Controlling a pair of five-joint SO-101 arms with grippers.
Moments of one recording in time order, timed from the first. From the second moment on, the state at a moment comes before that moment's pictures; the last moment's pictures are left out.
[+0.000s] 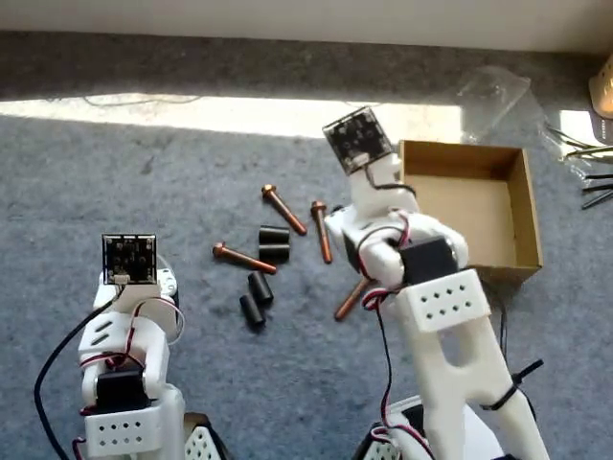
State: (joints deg) left arm -13.8 -103.8 94.3 47.6 -3.7; right arm -23.4 -38.9 35.4 55.6 15.3
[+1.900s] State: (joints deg) left arm -22.5 -103.9 87.3 56.7 -3.8; right arm -54.4 5.9 11.8 69.1 -10.2
